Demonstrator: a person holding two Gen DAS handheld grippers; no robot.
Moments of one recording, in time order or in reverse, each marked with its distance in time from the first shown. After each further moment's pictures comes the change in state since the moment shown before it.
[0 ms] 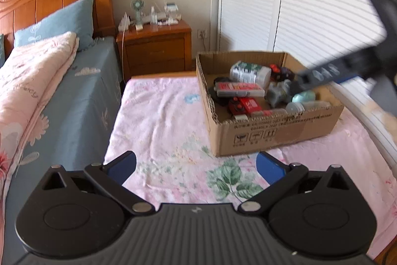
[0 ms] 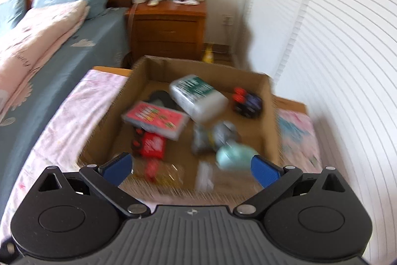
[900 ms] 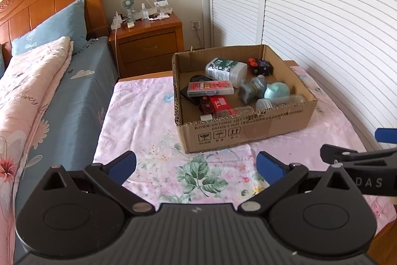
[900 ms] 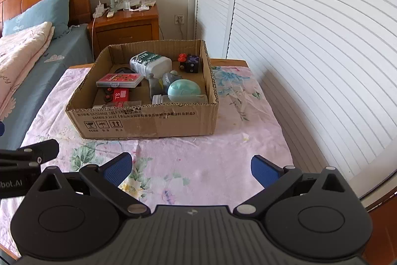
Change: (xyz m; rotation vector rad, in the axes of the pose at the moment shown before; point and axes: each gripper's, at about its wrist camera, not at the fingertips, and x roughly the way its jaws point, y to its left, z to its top) left arm -0.029 -0.057 0.020 0.059 0.051 0.030; right arm -0.076 -0.028 -0.095 0.171 -0.048 -0.088
